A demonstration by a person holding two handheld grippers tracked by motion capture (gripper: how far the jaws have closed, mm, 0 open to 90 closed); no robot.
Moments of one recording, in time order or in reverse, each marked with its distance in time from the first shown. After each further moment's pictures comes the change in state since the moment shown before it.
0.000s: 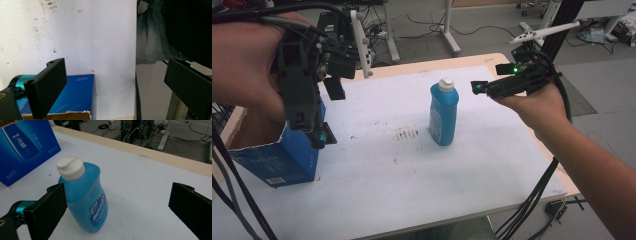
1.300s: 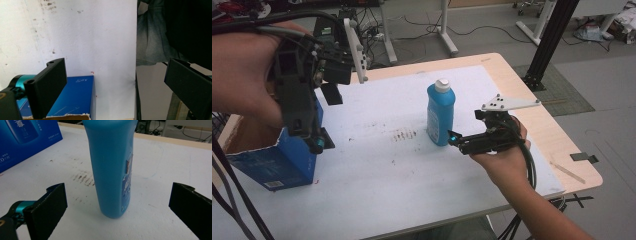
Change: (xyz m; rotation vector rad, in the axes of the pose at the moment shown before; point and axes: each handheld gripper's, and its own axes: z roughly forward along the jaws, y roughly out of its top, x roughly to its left) left arm 0.000 -0.001 0.006 -0.005 -0.002 -0.002; right arm 0.059 -0.097 0.041 -0.086 -0.051 0.006
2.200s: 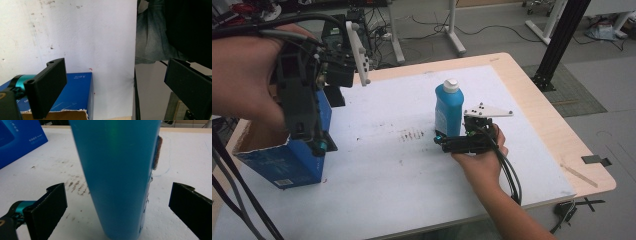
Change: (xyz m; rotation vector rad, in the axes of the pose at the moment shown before) left arm -0.003 -0.009 0.000 0.002 0.001 -0.017; right arm 0.011 -0.021 0.064 -0.025 -0.065 0.086
